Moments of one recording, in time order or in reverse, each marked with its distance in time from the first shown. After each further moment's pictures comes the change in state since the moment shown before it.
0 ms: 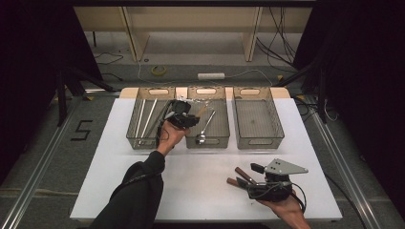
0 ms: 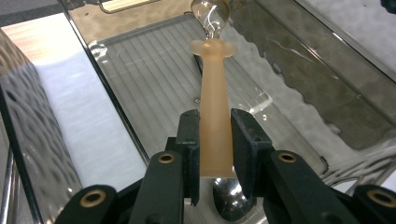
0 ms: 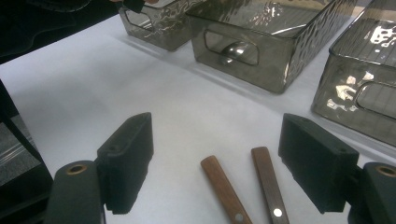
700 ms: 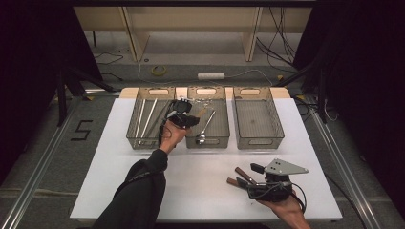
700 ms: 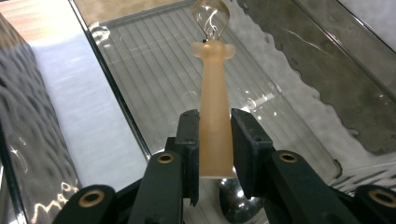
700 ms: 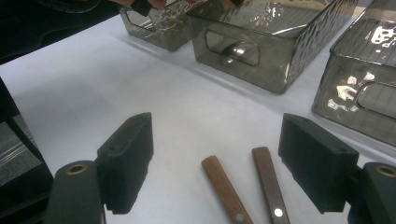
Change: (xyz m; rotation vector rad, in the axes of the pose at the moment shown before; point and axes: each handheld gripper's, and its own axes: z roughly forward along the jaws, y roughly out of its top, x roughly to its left) left arm 0.003 0.001 0.012 0.050 0.020 -0.042; right arm 0.000 0.000 0.000 0.000 0.001 -0.001
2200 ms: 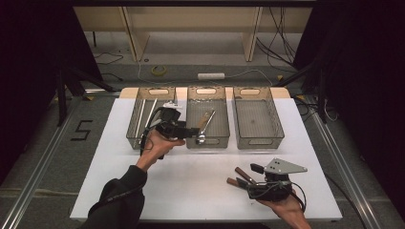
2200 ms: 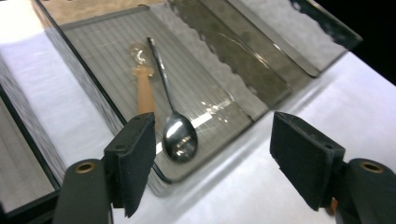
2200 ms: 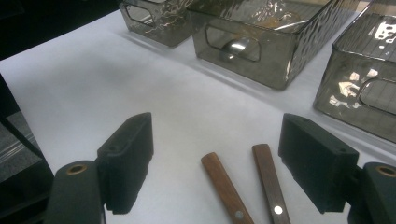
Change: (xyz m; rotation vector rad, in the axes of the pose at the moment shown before) left arm -0.006 -0.034 -0.076 -0.070 -0.215 0.044; right arm -0.002 0.000 0.002 0.016 0.007 -0.002
